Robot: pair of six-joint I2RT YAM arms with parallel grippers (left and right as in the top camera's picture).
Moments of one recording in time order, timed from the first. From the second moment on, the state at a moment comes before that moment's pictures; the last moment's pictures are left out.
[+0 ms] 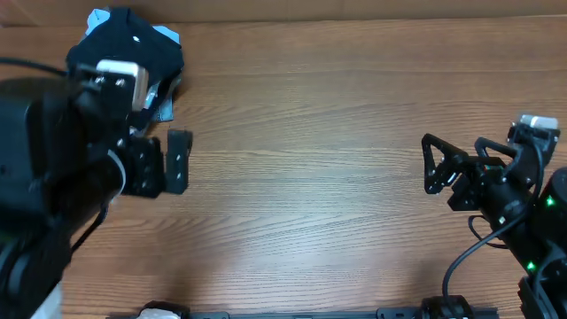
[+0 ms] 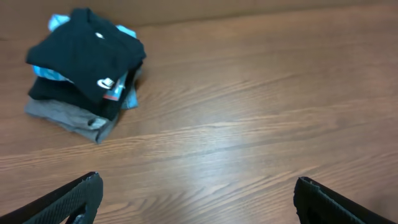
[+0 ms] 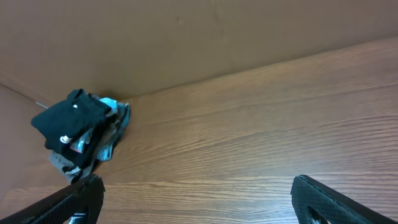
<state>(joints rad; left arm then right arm) -0.20 1.35 2.28 -1.69 0.03 -0.09 0.08 0.79 1.31 -0.94 -0.19 0.33</state>
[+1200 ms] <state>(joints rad) -0.21 1.37 2.28 -1.69 -0.02 -0.11 0.08 0.22 0.44 -0.36 -0.02 0.31</state>
